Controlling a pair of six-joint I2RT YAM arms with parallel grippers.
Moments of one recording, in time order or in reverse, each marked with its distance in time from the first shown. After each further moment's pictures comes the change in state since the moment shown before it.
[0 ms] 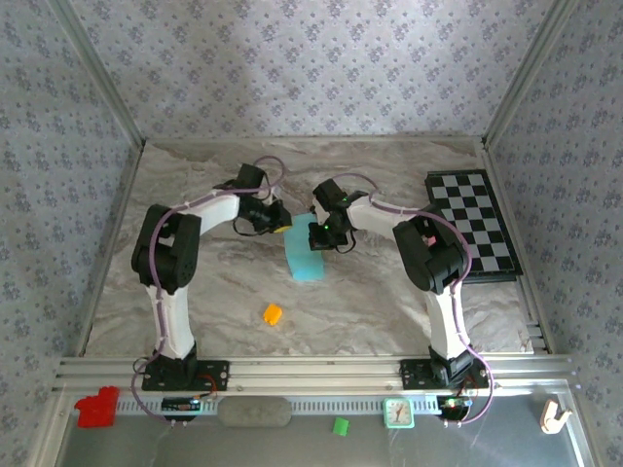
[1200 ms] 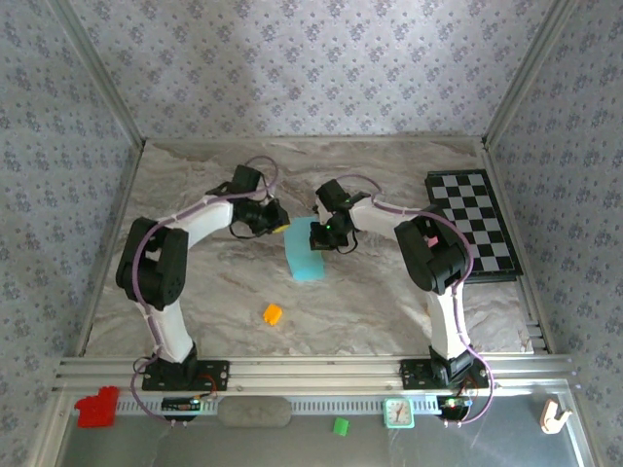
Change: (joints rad) left arm -0.034 -0.163 -0.130 0.031 -0.039 -0.147; right arm -0.012 -0.014 -0.048 0.049 -0.036 0.058
